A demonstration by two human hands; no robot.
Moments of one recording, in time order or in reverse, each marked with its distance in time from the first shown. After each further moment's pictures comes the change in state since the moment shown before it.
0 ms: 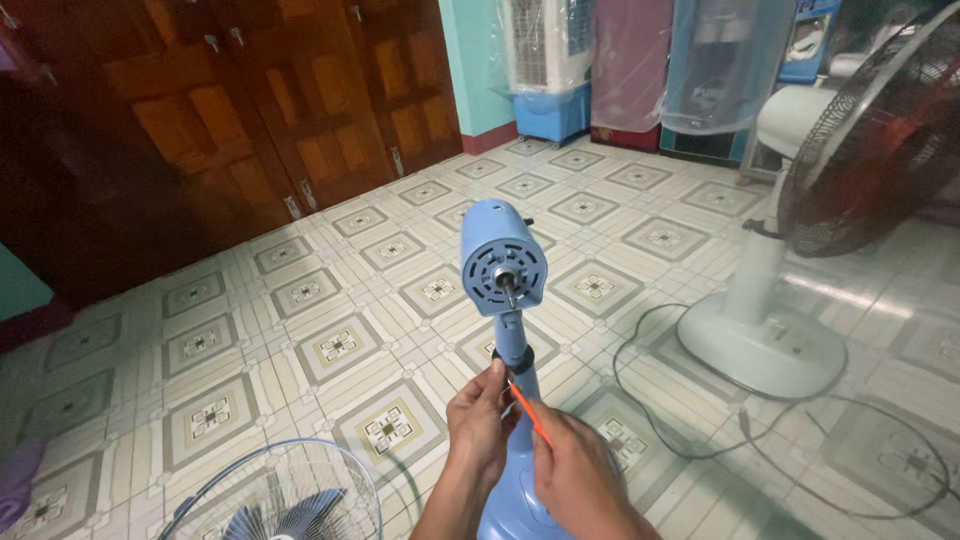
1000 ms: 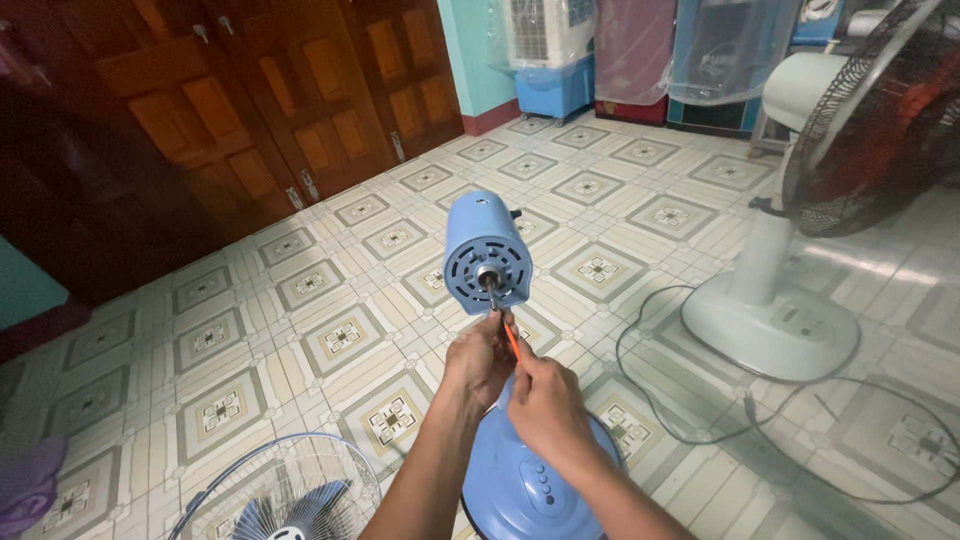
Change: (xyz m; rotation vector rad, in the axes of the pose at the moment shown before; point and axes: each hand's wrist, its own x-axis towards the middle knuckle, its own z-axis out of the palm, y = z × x) left_hand 0.078 0.026 0.039 -0.125 -0.301 -0.061; right_hand 0.072 0.013 0.016 0.018 0.060 0.138
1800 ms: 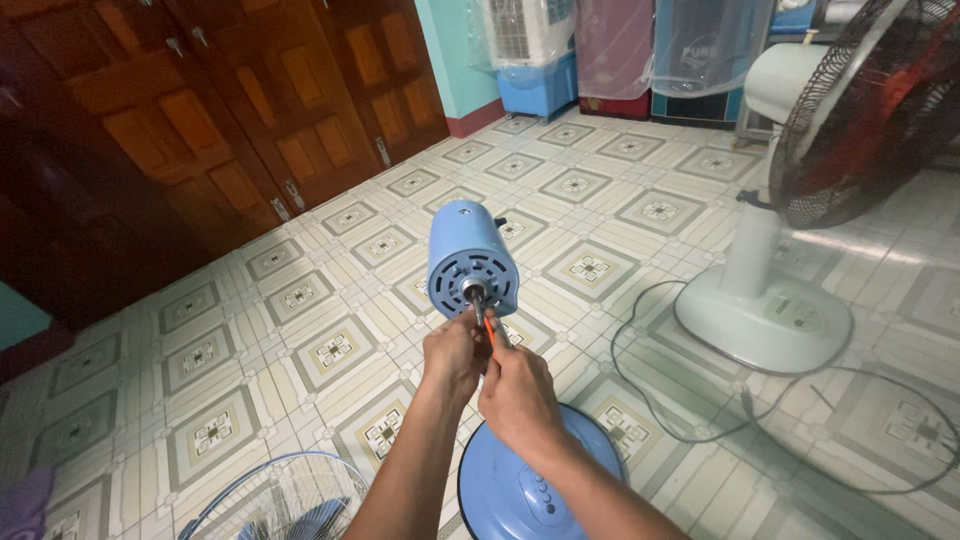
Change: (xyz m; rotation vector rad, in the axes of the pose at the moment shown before) left_hand 0.013 0.029 0.015 0.057 0.195 0.063; right_hand 0.026 -0.037 -0.003 -0.004 -0.049 0.026
